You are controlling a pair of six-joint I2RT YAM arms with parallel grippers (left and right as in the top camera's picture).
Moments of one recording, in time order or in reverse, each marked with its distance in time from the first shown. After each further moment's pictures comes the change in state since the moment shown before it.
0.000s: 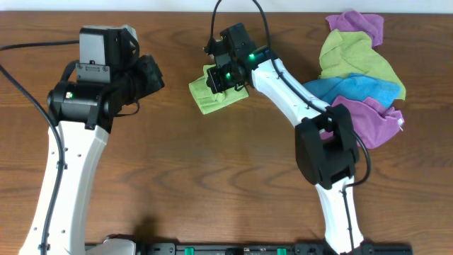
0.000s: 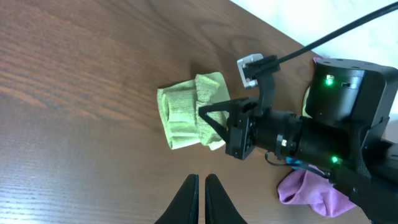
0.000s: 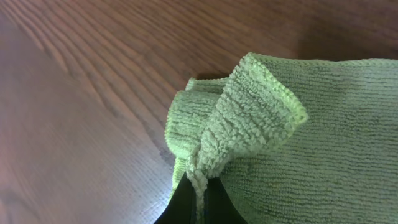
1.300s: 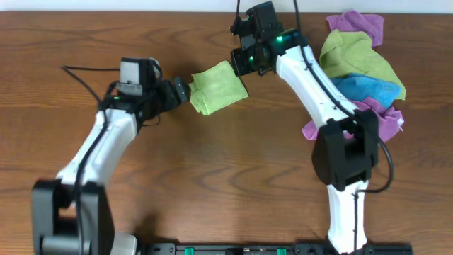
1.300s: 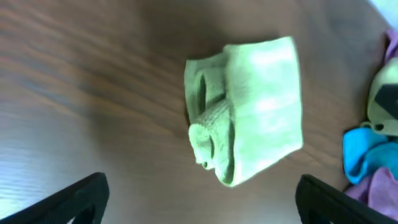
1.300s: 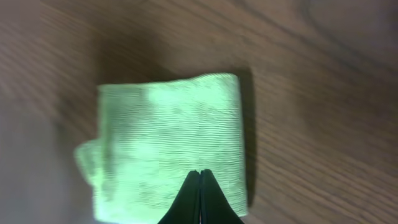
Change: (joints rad) left arm 0.000 0.242 -0.441 0.563 0.082 -0.068; right arm -0.104 -0.063 0.066 -0.135 0.162 -0.055
